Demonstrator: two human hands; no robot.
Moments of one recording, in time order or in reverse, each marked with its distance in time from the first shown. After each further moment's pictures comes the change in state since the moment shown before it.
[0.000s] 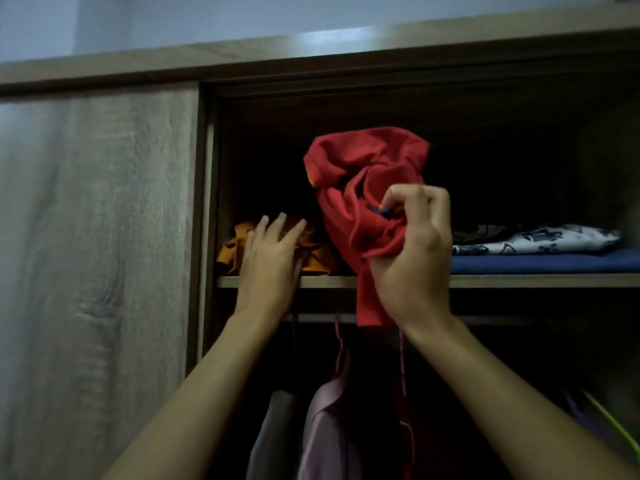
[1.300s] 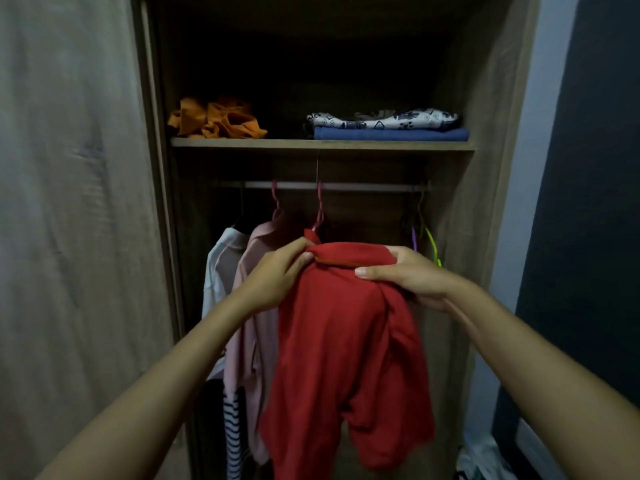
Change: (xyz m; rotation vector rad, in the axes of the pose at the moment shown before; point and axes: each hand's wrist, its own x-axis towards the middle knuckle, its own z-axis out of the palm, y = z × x) left_hand -0.221 0.162 -0.053 -0.610 -0.576 -0.008; right_hand -0.117 0.008 -0.267 0.553 -1.030 1.094
